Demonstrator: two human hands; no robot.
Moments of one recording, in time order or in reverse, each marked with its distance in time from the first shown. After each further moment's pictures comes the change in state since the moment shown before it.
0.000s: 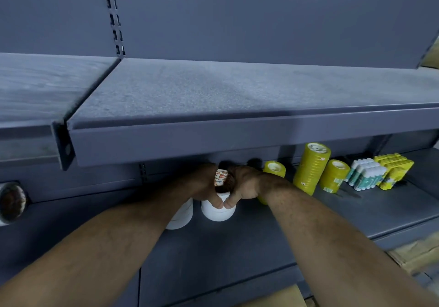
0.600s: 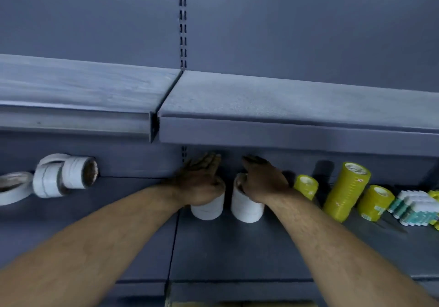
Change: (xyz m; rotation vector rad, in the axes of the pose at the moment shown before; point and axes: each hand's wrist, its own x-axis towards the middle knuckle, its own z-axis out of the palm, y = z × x) left_hand -0.085 -0.030 -0.015 0.217 0.180 -0.159; right_hand -0.033 -0.041 0.002 -0.227 0.339 -0.240
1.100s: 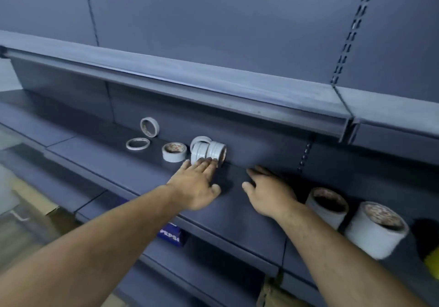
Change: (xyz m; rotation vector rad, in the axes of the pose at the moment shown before) left_hand -0.235 -0.164 -0.015 0.134 0.109 -0.502; right_hand -0.017 -0.232 0.072 0.052 -0.100 -0.438
